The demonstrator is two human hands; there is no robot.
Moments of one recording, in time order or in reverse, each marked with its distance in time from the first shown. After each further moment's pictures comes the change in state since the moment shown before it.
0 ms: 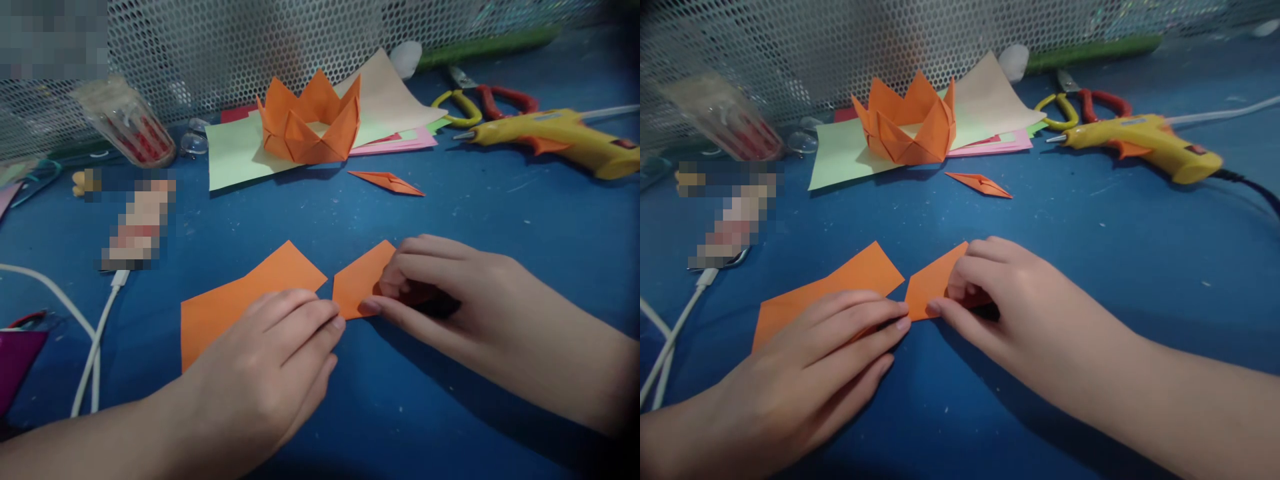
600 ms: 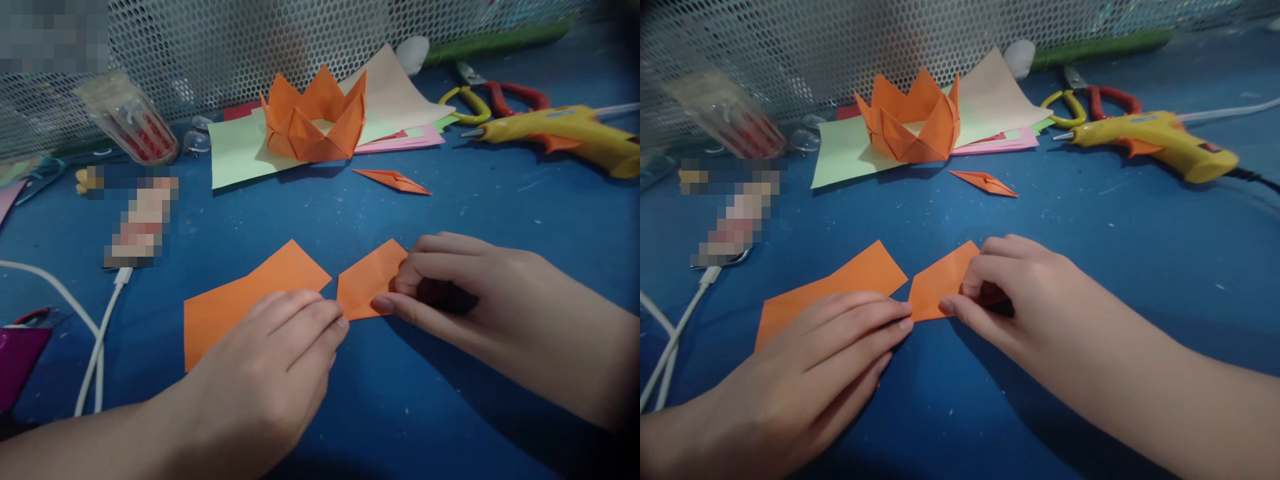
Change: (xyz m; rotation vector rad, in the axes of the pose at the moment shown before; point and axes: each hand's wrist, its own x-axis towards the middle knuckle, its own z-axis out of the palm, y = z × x) left_hand -0.003 0.000 -0.002 -0.009 -0.005 -0.009; right_hand -0.002 0.010 0.000 -0.071 -0.011 -0.056
